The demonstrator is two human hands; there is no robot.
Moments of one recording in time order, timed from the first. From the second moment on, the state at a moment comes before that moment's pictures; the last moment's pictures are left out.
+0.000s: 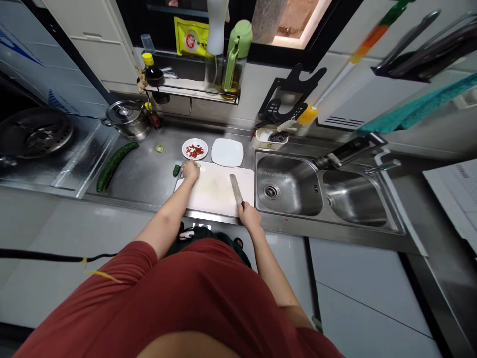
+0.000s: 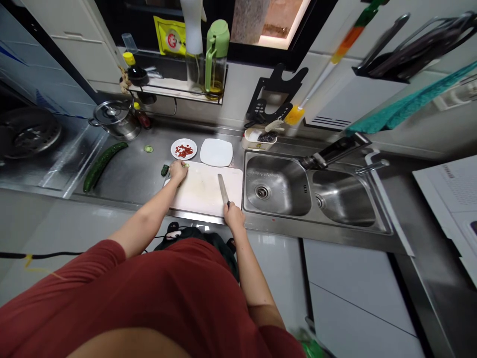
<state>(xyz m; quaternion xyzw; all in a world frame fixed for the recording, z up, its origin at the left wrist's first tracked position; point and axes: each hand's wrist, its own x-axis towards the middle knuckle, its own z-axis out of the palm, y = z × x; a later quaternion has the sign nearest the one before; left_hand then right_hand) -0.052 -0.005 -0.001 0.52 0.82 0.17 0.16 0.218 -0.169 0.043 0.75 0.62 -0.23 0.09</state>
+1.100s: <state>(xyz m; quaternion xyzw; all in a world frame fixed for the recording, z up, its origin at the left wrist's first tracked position) -0.022 -0.027 0.007 0.65 0.67 0.04 0.37 0.223 -0.163 0.040 0.73 0.63 -0.25 0.08</state>
